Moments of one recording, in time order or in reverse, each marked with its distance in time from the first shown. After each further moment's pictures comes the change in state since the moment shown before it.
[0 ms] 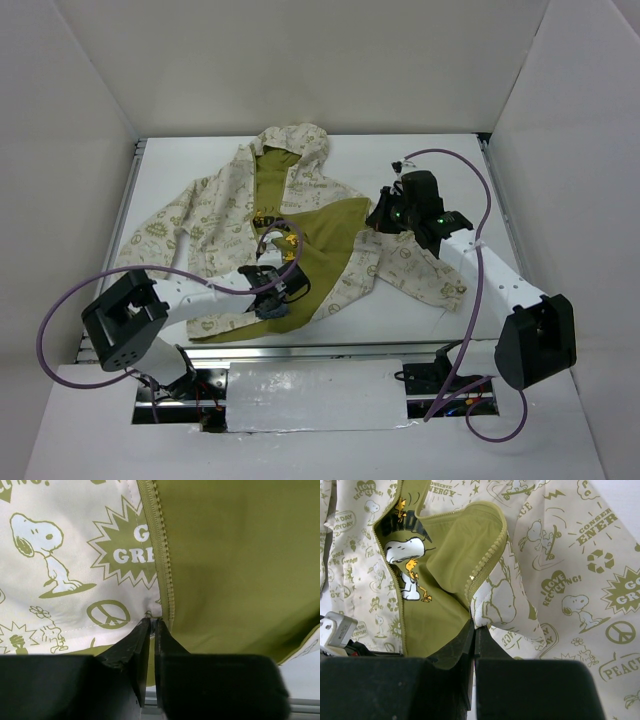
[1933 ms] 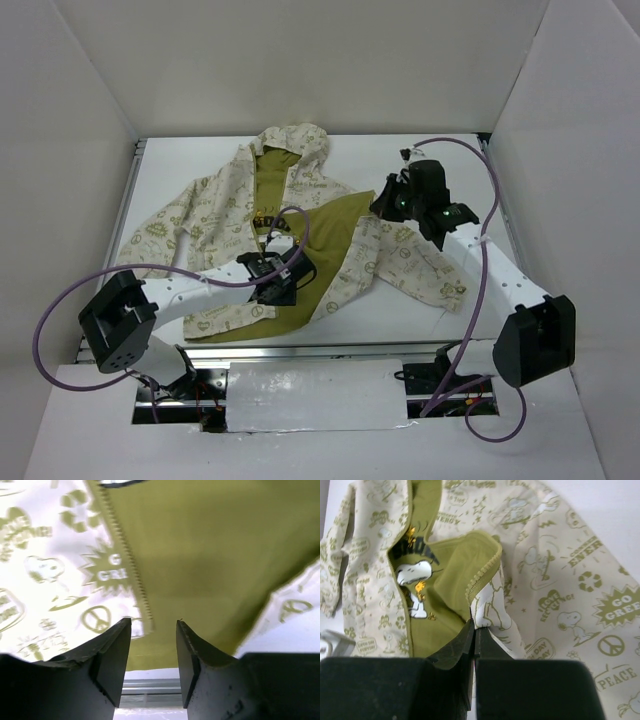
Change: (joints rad) left arm 0.002 -0.024 0.148 -0.088 -0.013 0.161; right arm -0.043 0.015 0.076 -0.005 0.008 0.020
